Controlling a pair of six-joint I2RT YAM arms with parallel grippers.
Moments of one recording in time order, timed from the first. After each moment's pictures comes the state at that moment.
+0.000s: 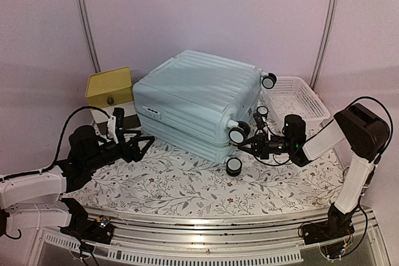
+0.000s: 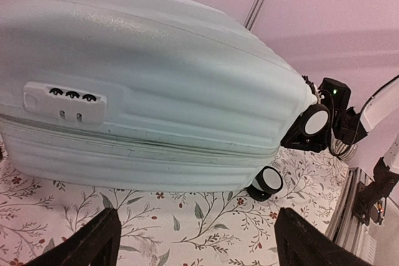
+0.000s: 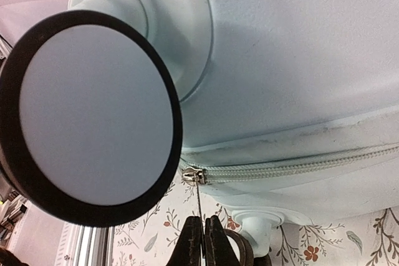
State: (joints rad) left arm -0.58 0.89 0.32 0.45 0.20 -0.34; right arm 0.41 1.83 0.62 0.94 -1.00 0.29
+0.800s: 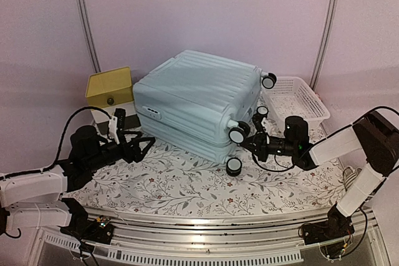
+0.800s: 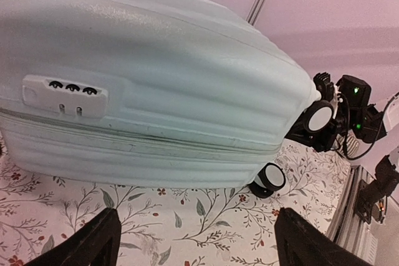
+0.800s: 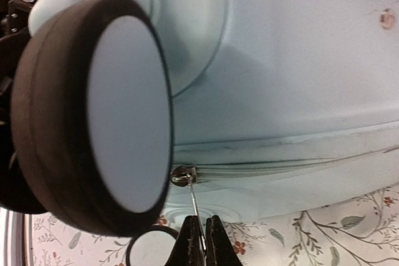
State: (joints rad) left arm -0.58 0.92 0.32 0.45 0.20 -0.34; right arm 0.49 1.64 0.56 0.76 -0.63 -0.03
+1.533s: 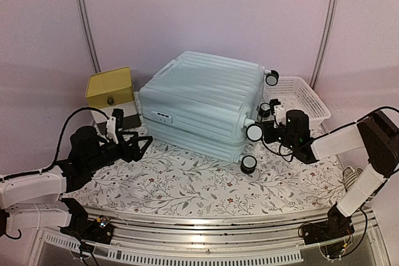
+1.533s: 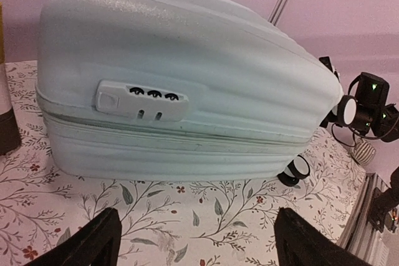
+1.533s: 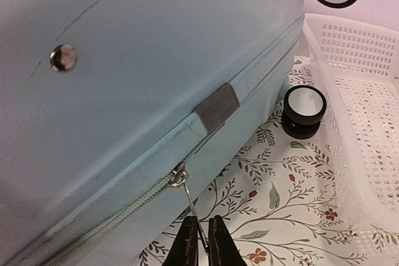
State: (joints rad) left arm -0.58 0.89 0.32 0.41 0.12 -0.34; right arm 0.46 1.61 0.61 0.67 0.09 0.13
